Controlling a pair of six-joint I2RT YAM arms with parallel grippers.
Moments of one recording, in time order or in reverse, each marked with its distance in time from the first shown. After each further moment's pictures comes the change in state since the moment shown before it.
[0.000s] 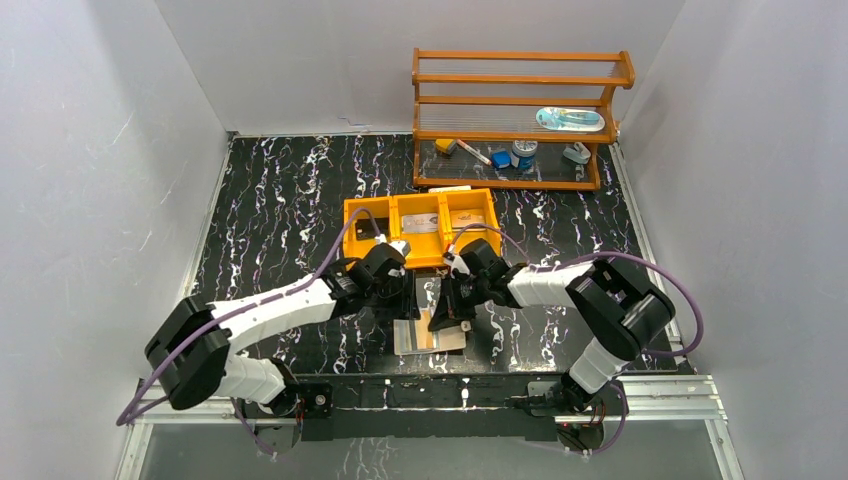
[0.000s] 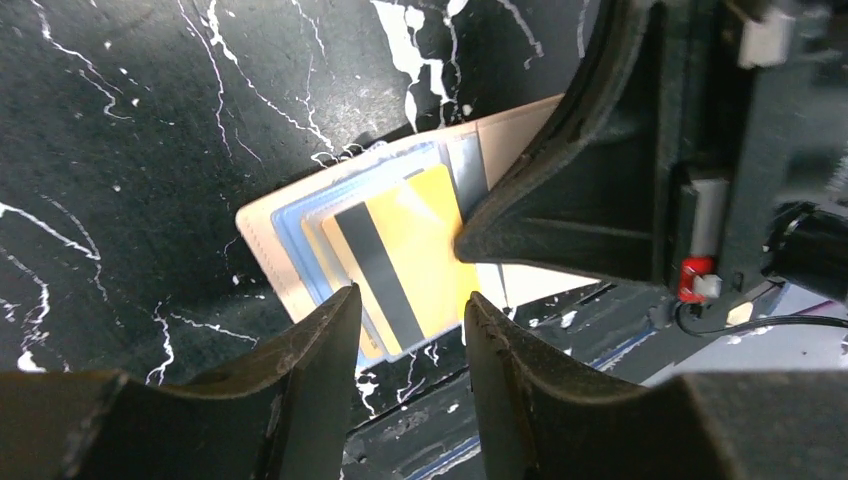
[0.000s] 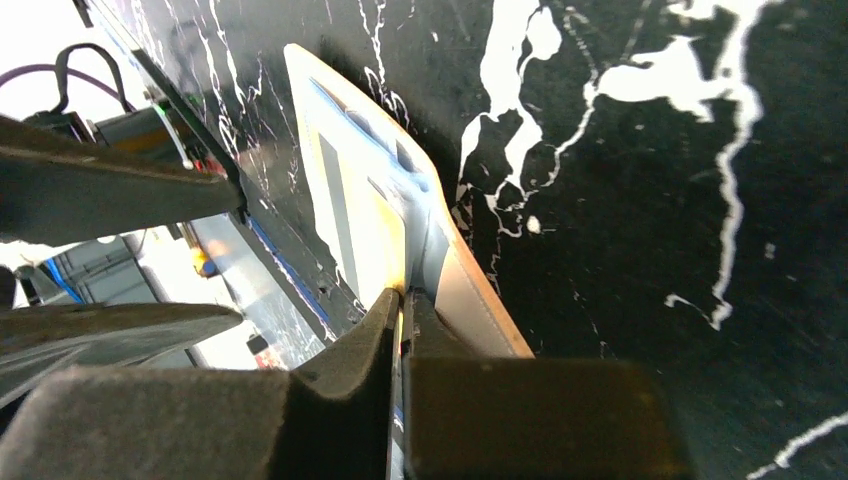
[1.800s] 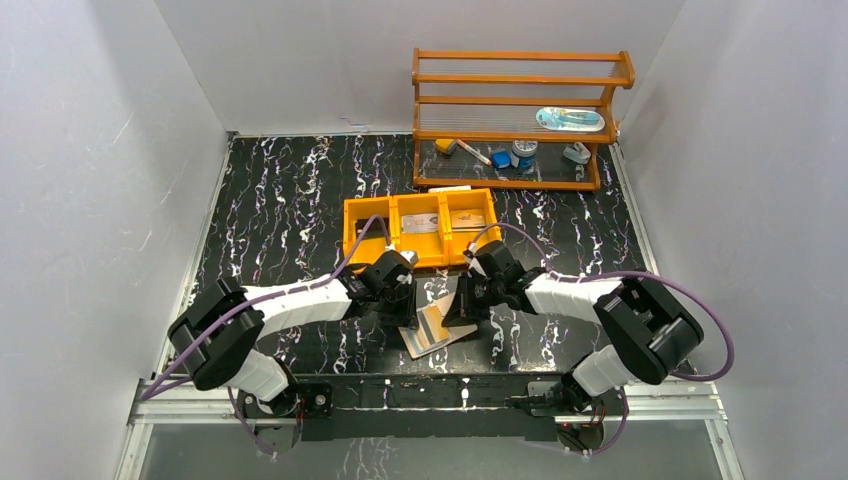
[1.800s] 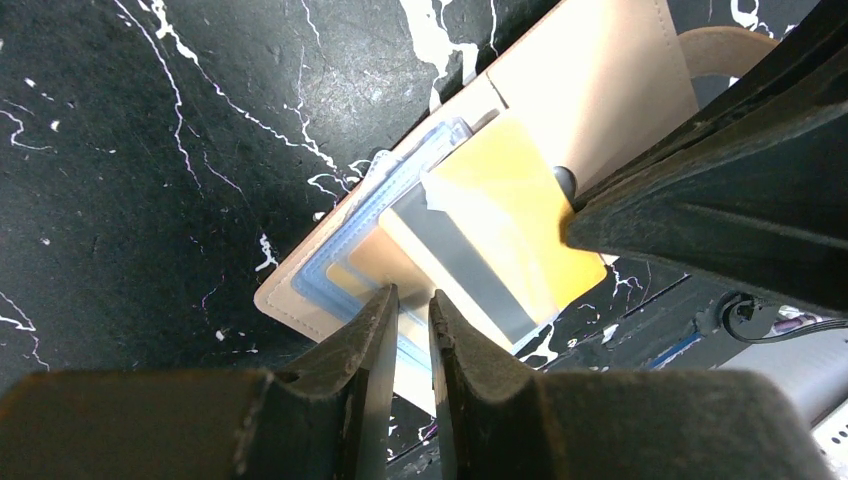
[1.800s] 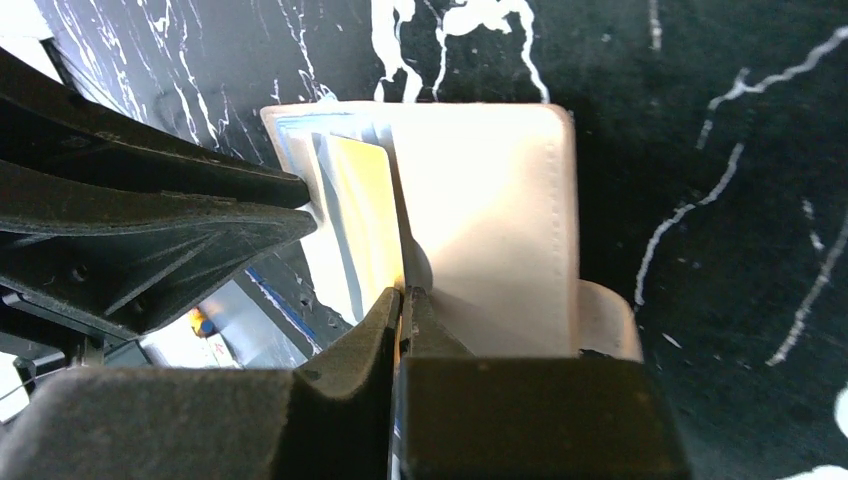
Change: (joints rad) left arm -0.003 0.173 -0.047 0.124 0.055 0.026; right arm -0.038 -0.137 -0.065 -0.080 0.113 0.035
